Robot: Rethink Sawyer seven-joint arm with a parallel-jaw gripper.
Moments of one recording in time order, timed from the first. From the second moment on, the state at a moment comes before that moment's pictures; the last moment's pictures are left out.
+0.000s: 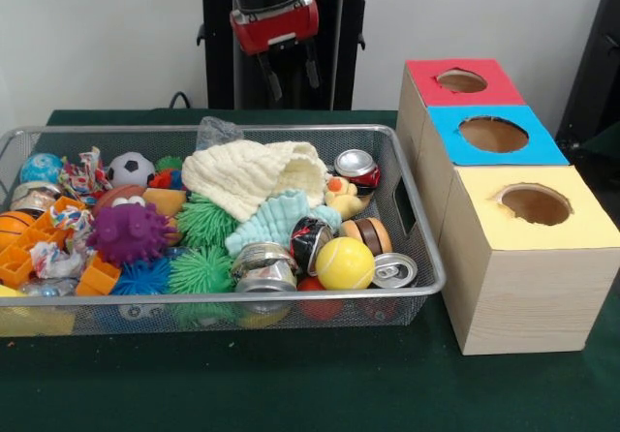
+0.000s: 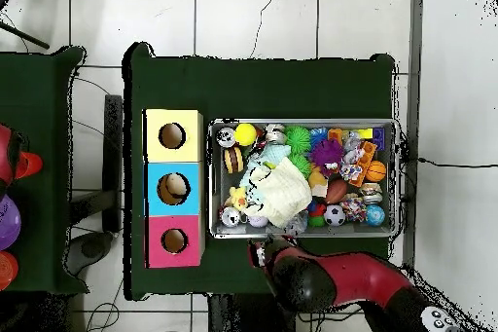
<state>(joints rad) -0.93 -0.76 0.57 2.25 -0.57 0.27 1.57</state>
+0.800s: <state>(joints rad) -1.05 -0.57 0.64 2.17 -0.68 0.29 1.57</state>
